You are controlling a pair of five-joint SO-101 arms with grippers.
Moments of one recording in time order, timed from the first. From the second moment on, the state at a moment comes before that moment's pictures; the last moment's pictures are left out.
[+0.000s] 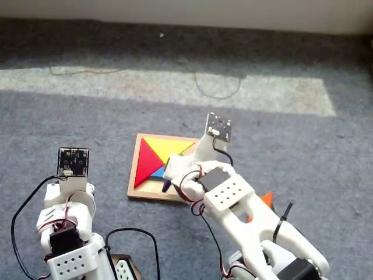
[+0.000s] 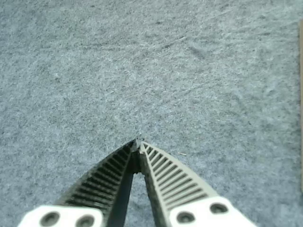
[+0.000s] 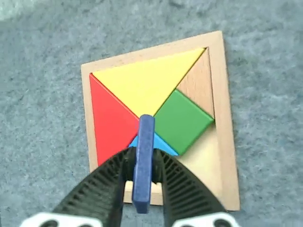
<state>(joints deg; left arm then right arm) -27.0 -103.5 96.0 62.1 -15.9 -41.0 -27.9 54.5 38.1 -48.7</state>
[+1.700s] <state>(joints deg) -27.0 -103.5 96.0 62.1 -15.9 -40.4 -32.0 63.8 31.2 -29.8</state>
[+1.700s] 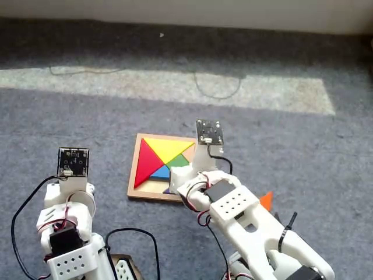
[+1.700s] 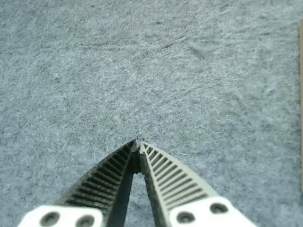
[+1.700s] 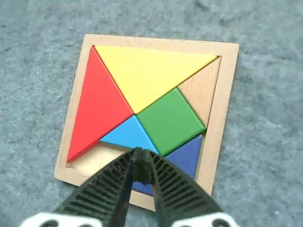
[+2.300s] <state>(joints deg) -27.0 -103.5 96.0 62.1 -15.9 -23.9 -45.1 63.8 45.9 -20.3</state>
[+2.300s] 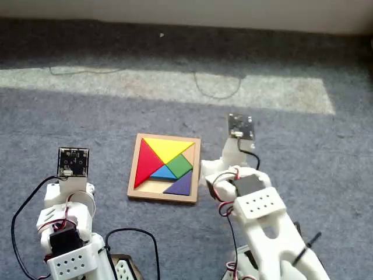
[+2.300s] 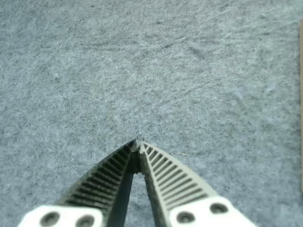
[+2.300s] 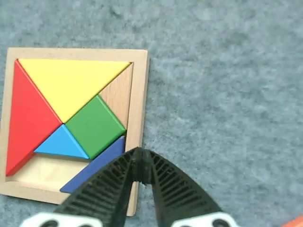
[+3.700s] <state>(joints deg) 35.3 -73.3 76.0 38.8 -12.2 -3.6 -105.4 36.2 52.8 -20.4</state>
